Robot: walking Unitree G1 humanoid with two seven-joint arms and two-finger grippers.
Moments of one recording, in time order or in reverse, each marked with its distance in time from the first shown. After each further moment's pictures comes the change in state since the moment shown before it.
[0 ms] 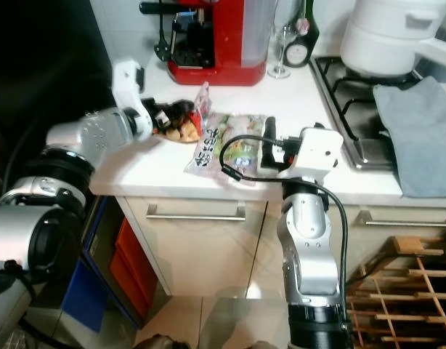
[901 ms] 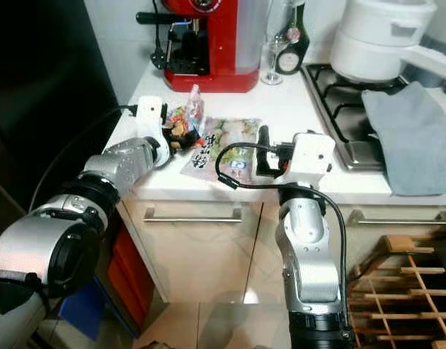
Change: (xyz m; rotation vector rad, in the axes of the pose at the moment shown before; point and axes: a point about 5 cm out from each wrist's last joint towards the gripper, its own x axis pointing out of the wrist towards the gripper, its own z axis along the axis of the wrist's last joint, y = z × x) left arm 0.010 0.005 -0.047 0.214 0.066 0.164; right arm -0.006 0.005 -0.003 -0.015 0.055 0.039
